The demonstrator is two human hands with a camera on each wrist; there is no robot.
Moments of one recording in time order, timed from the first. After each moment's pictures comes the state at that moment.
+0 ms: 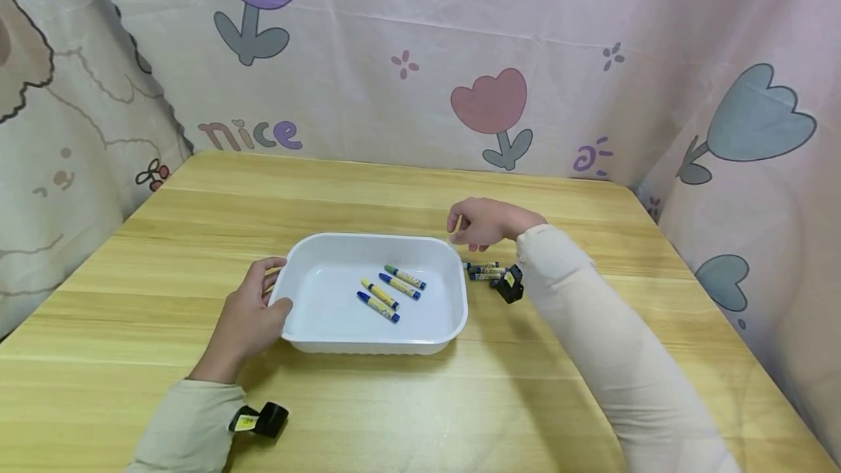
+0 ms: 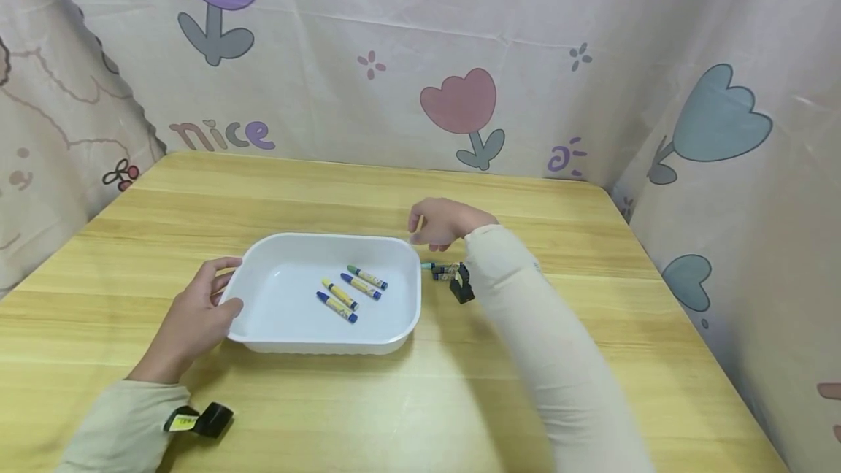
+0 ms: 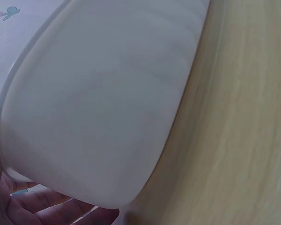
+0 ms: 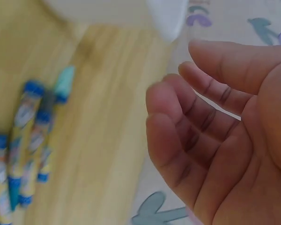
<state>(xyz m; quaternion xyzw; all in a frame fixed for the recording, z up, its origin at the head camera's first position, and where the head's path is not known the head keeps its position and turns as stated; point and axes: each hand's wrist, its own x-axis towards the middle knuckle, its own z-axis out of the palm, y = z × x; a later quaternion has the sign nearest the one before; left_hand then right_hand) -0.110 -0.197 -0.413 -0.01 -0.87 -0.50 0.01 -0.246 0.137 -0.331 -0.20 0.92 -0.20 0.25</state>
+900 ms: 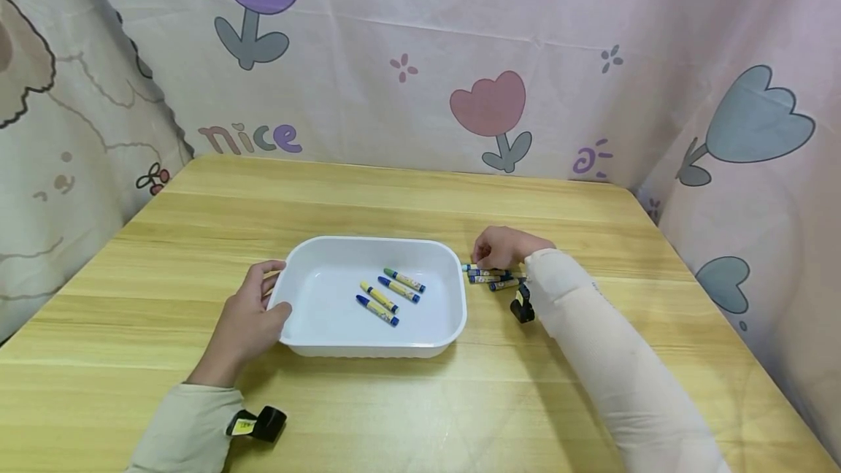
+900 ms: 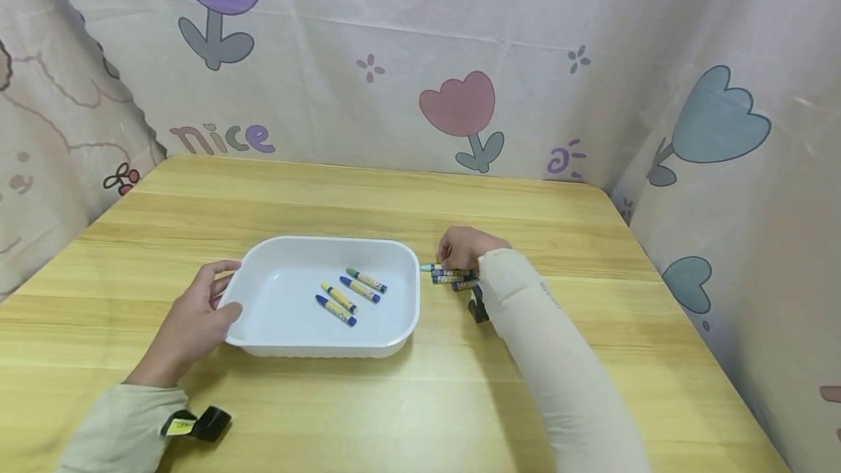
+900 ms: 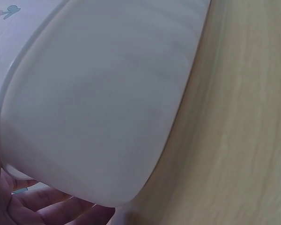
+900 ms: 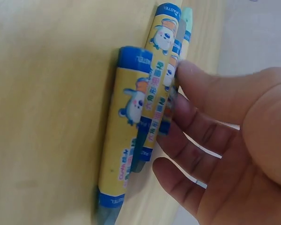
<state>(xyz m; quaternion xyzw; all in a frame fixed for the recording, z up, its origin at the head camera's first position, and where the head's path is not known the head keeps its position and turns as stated) -0.110 -0.198 -0.414 -0.02 -0.87 -0.50 0.01 -0.253 0.177 -0.382 -0.20 0.94 -0.14 0.24</state>
